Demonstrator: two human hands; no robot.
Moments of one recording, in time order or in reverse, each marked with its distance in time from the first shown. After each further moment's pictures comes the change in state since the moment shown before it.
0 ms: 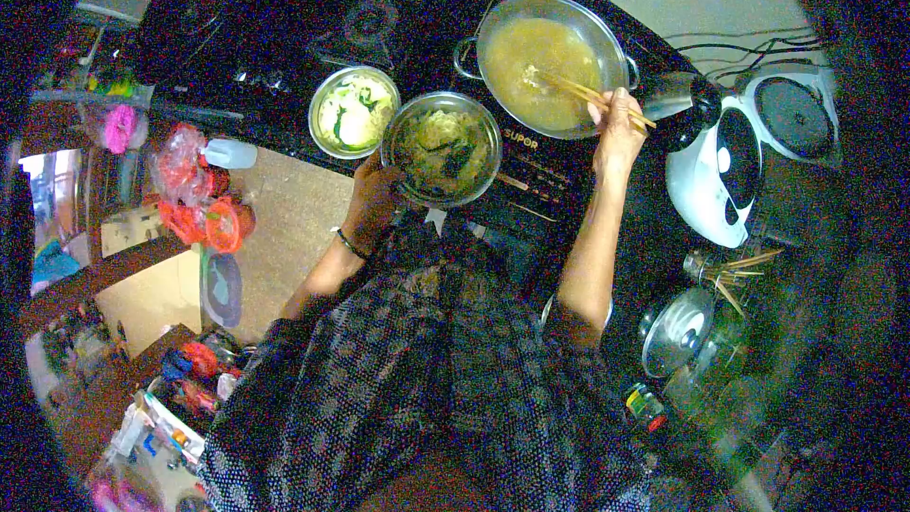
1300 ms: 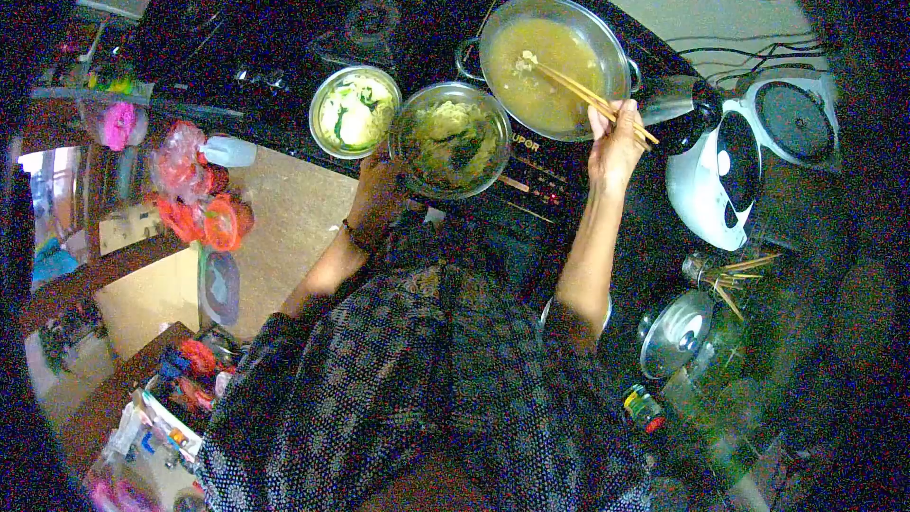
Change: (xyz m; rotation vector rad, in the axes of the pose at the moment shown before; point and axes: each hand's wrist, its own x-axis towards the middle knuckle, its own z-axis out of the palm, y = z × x) left_hand 0.018 -0.006 -0.002 0.030 0.013 0.017; right_hand -0.008 0.003 0.001 0.323 0.023 0.088
